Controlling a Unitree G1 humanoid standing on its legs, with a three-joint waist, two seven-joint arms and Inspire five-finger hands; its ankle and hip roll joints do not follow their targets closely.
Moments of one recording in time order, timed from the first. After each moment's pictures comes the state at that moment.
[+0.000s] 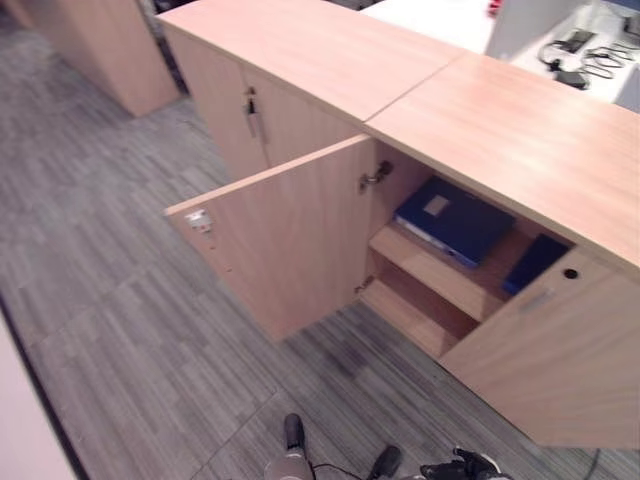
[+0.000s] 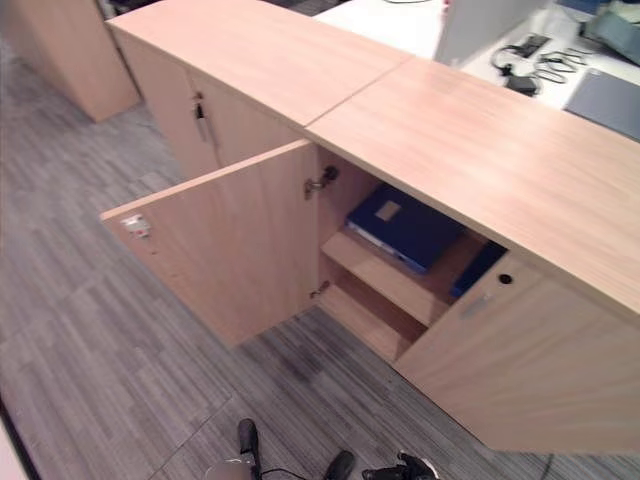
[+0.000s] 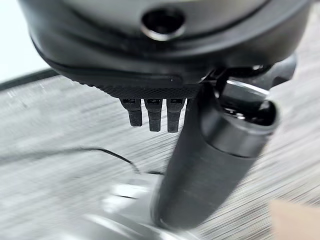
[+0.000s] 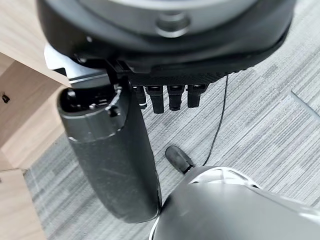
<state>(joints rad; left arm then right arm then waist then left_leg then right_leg) -0.04 0.22 0.06 1.35 -0.46 -0.01 0.05 -0.06 -0.26 0.17 1.34 0.24 -0.01 -0.01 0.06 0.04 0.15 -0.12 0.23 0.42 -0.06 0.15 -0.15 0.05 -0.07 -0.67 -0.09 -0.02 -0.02</state>
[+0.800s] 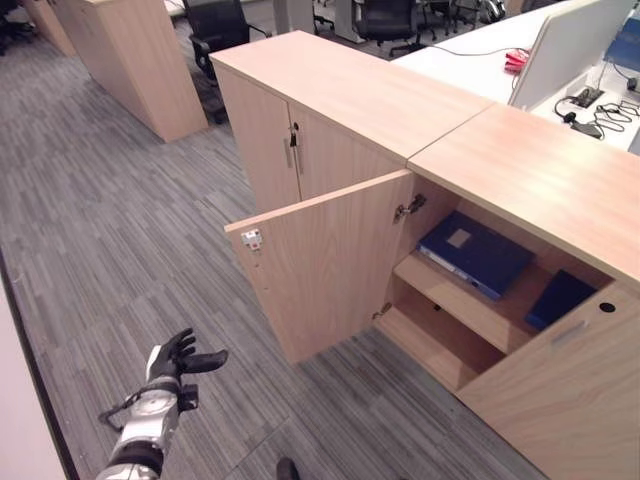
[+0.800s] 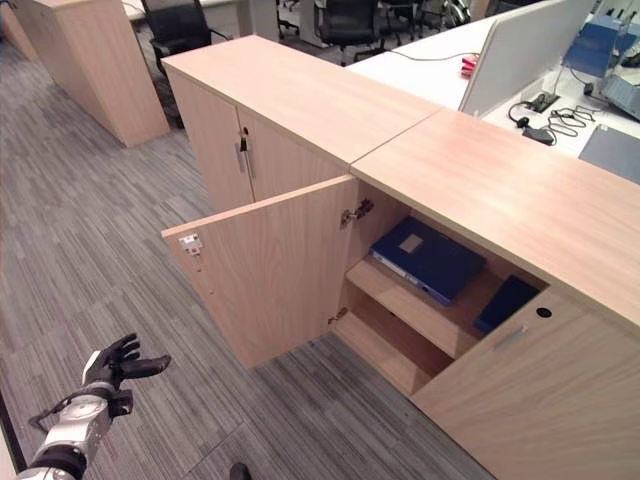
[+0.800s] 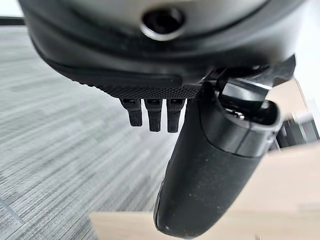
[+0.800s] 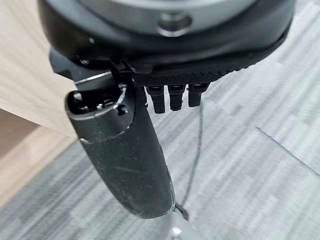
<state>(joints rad) -0.19 0.52 -0.03 0.85 -0.30 -0.02 0.07 0.02 -0.43 0.10 1.43 0.16 0.05 0.05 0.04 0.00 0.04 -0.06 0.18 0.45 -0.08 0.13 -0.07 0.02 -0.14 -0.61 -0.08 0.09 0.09</state>
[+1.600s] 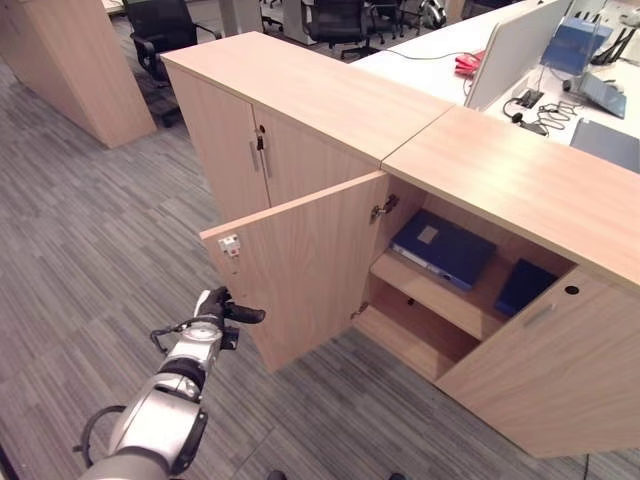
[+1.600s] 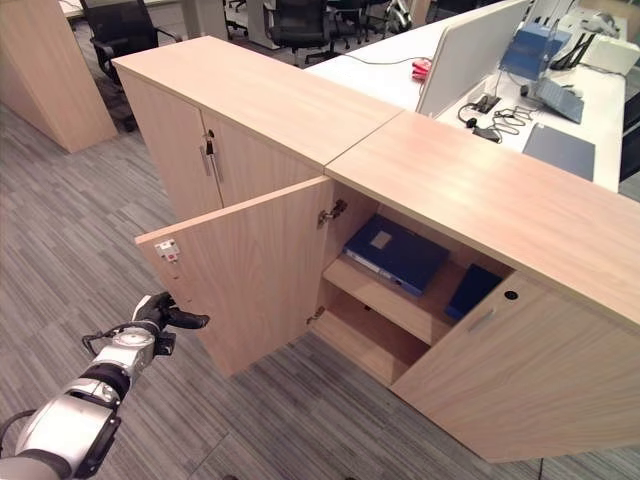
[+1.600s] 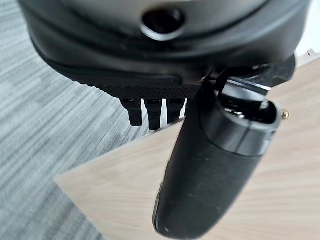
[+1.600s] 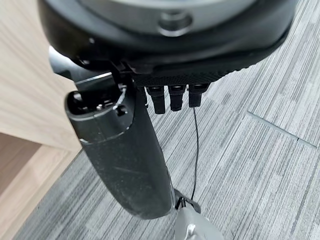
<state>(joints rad) -0.66 0.45 -0.29 1.23 -0.36 0.05 0.10 -0.08 -0.43 0.07 1.47 0.16 0.09 0.09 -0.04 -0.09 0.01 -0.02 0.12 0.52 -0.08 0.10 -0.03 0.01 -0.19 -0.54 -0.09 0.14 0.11</state>
